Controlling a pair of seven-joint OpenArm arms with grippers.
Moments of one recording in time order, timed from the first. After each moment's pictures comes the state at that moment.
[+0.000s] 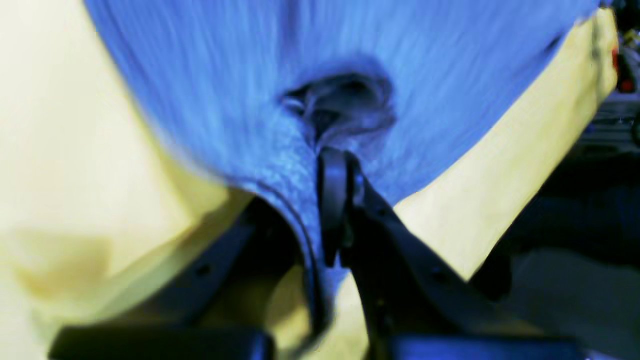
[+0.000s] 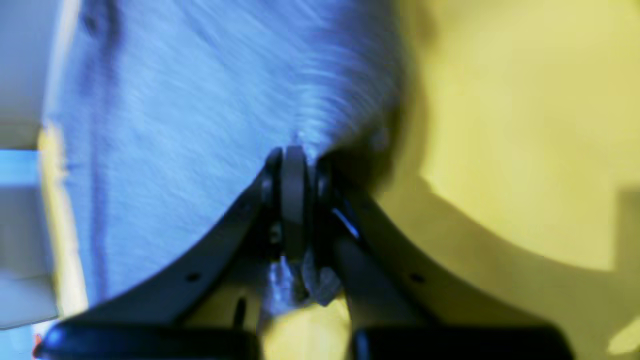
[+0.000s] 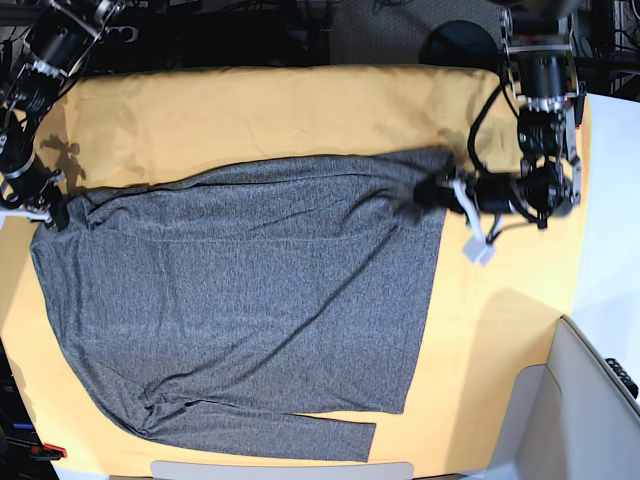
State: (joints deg) left arm -13.0 -18.2 -7.6 70.2 -58.5 -32.8 78.2; right arm 6.6 19.4 40.9 74.5 50.5 9.2 -53.3
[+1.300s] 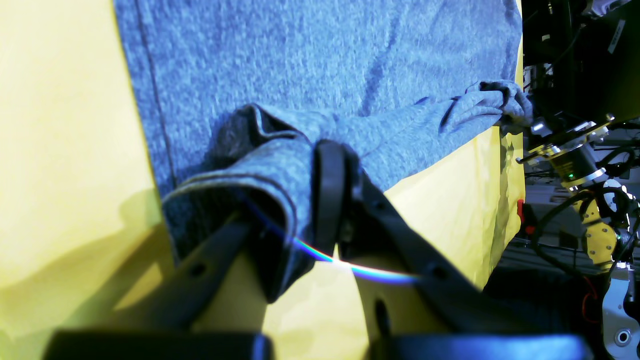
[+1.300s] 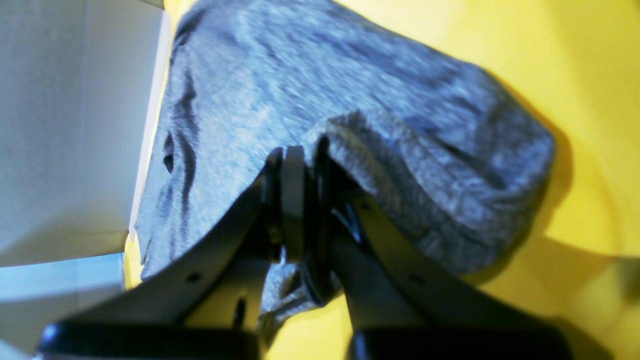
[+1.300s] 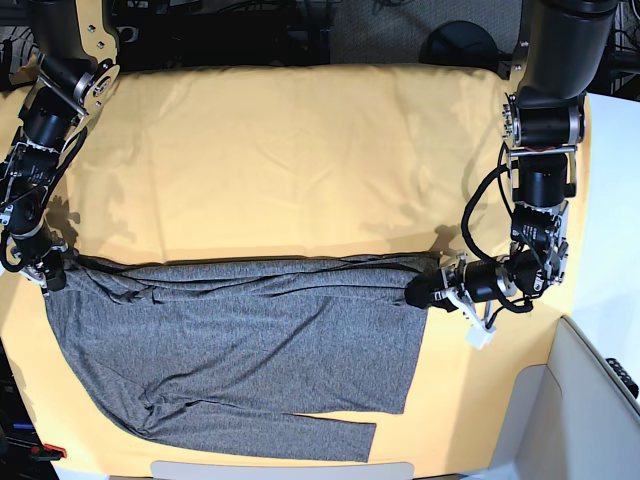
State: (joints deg) left arm -37.0 -16.7 -1.7 33.9 -58.0 -32.4 60.4; right arm 24.9 21.7 36.3 46.7 50.5 8.2 -35.7
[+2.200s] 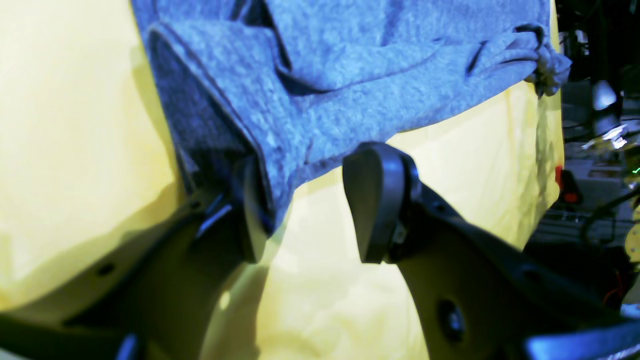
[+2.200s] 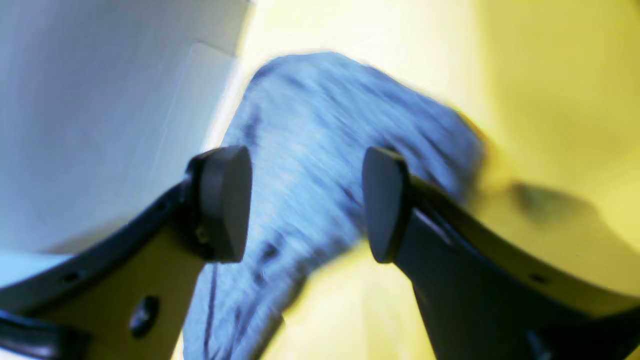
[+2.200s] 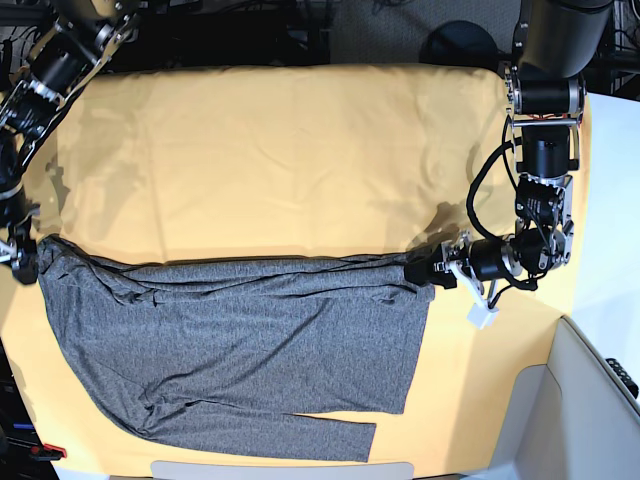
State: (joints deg) left arm -28.9 -18.3 -1.6 46.1 -58.1 -32.3 63.4; right arm 8.7 16.1 45.6 73.9 59.7 2.7 -41.5
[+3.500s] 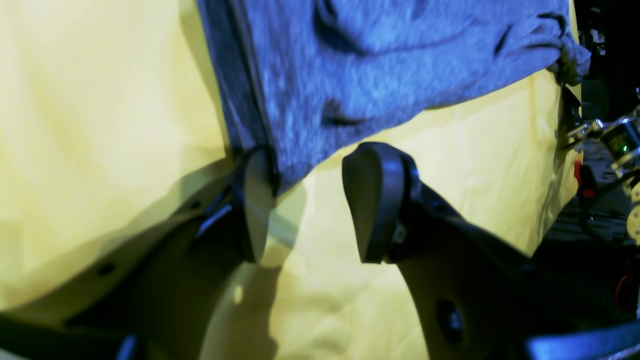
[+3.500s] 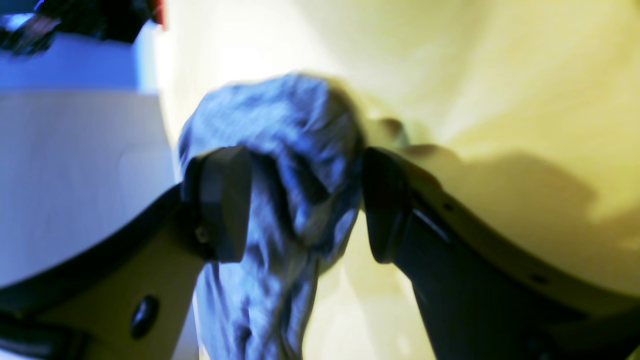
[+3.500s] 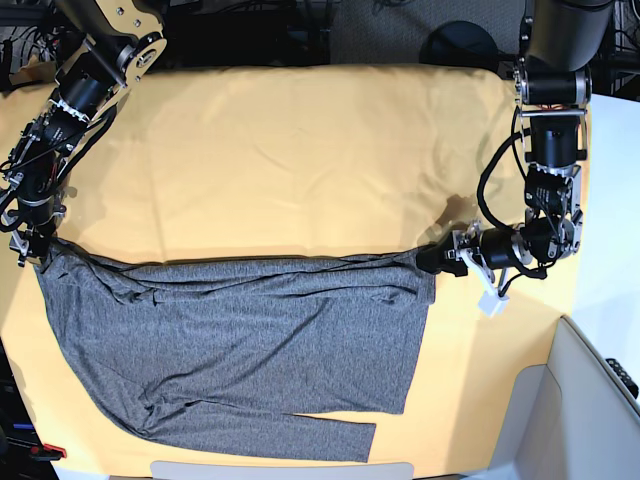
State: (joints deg) left arm -26.6 -20.4 -1.6 46.8 -58.1 -32.4 63.6; right arm 17.3 10.8 47.3 62.0 58.7 -14.7 -24.8
